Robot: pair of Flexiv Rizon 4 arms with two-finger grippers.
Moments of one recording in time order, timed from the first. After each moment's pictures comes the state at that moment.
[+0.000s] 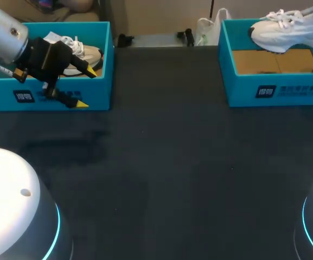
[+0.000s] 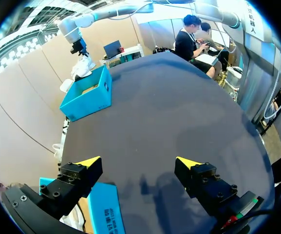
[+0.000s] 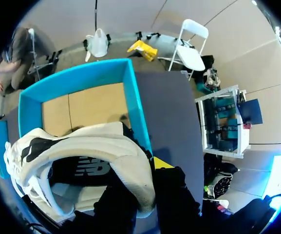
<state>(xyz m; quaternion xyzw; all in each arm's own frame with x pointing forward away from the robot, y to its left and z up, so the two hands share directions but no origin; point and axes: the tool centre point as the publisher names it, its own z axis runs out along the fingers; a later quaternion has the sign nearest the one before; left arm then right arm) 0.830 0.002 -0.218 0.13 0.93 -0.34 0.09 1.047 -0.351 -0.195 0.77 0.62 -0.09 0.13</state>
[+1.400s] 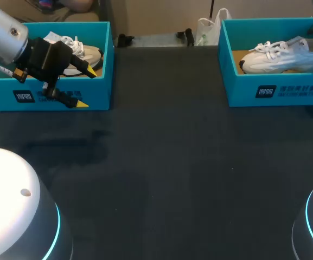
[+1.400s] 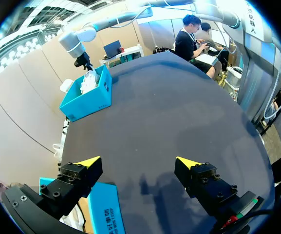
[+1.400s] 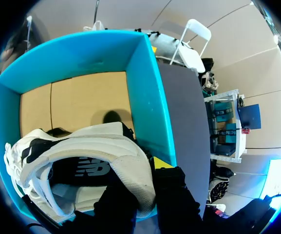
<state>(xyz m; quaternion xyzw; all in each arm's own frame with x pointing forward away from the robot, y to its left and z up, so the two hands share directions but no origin) 0.830 0.002 -0.218 0.13 0.93 -0.34 0.09 1.060 -0.349 -0.294 0.75 0.62 -0.13 0.16</state>
